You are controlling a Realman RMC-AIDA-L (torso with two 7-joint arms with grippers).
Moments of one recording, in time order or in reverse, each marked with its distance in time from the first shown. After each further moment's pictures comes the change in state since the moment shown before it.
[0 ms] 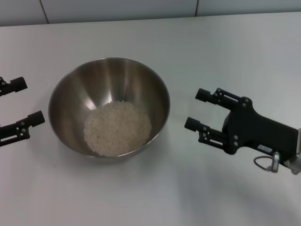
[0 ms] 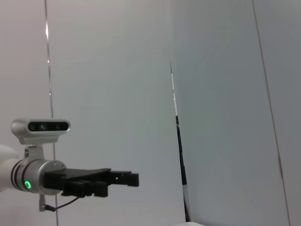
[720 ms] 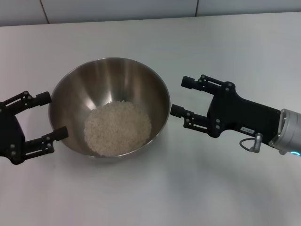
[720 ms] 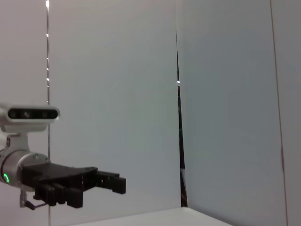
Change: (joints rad) left arm 0.009 -0.052 0.011 -0.028 0.061 -0.009 0.069; right arm 0.093 0.003 -0.006 -0.009 -0.004 0.099 0.008
